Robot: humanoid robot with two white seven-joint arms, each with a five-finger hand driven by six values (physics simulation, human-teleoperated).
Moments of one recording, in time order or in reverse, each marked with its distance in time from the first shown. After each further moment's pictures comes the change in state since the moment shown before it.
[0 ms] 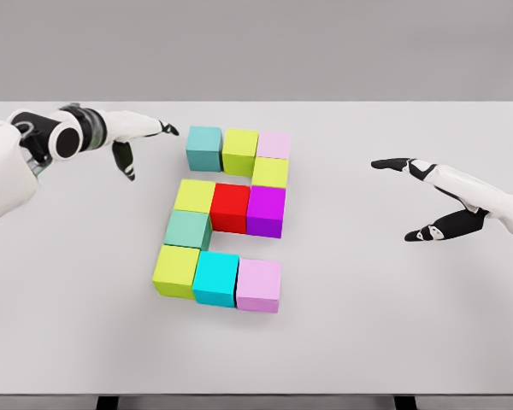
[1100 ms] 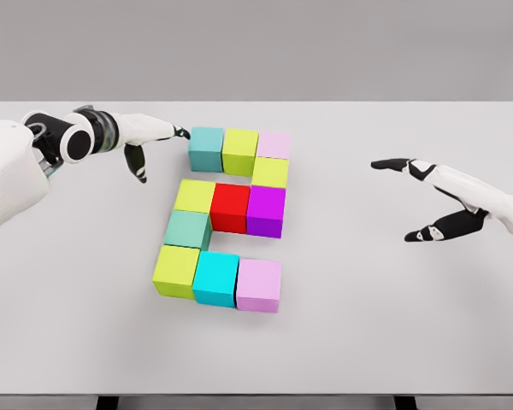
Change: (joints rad) left arm 0.000 -0.030 -0.004 0.010 -0.004 -0.037 0.000; right arm 0.002 0.000 0.000 0.000 0.000 0.000 0.000
